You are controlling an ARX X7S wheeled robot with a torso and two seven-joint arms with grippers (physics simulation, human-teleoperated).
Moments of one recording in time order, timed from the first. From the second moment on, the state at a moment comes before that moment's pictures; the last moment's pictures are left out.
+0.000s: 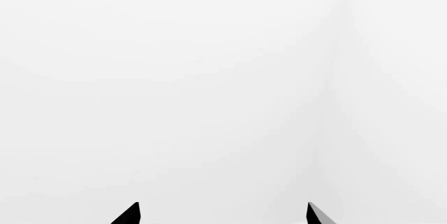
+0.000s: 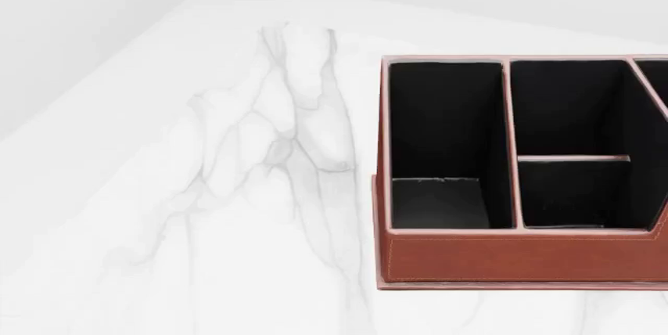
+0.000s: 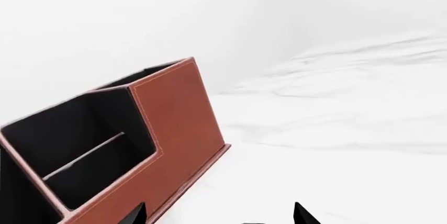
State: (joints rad) left arm -0.15 -0.26 -0.22 0.44 -0.27 -0.21 -0.48; right arm -0.19 0.13 -0.20 -0.23 0.18 -0.28 1.11
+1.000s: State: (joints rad) left arm -0.15 -0.28 -0.23 0.45 -0.31 -0.22 -0.51; right arm -0.08 0.13 -0.22 -0.07 0.28 -0.16 1.15
